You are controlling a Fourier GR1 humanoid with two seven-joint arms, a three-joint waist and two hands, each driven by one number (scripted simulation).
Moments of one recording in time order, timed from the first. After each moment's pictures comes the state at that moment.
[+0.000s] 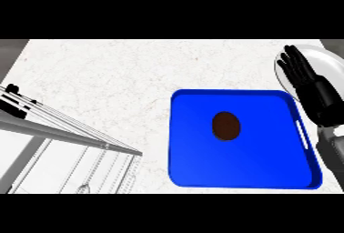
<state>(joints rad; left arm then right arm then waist) -0.04 0.52 0.04 -1.51 0.32 0.29 0.10 -0.36 -0.56 0.18 -1.36 -0.41 0.00 -0.18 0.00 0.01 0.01</state>
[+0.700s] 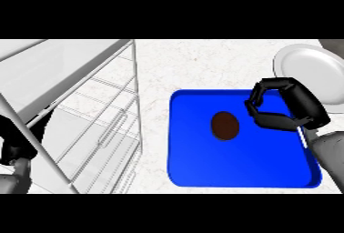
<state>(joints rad) -0.09 0.50 -0.09 -1.50 0.24 0.26 0.21 -0.41 -0.58 0.32 -1.41 -0.15 0.03 -0.26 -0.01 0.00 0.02</state>
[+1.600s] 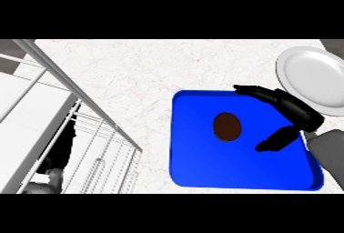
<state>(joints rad) -0.05 0.35 -0.20 -1.55 0.12 0.35 0.18 -0.45 -0.64 0.43 -1.24 0.10 0.18 -0.51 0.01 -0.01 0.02</state>
